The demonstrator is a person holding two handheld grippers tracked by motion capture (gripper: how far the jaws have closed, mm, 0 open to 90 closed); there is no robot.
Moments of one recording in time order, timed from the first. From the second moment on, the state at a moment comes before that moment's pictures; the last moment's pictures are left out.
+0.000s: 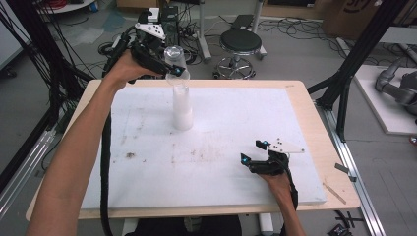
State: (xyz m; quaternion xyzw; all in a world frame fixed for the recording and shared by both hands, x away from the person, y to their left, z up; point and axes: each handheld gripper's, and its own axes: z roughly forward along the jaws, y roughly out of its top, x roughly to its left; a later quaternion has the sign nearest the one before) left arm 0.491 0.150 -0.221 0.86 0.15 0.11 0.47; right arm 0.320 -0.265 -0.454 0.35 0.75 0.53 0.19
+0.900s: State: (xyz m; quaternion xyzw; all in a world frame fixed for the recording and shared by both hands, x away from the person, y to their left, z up) left arm 0.393 0.179 -0.251 0.83 0.11 0.09 0.54; right arm 0.320 -0.266 -0.454 0.36 0.75 0.53 0.20
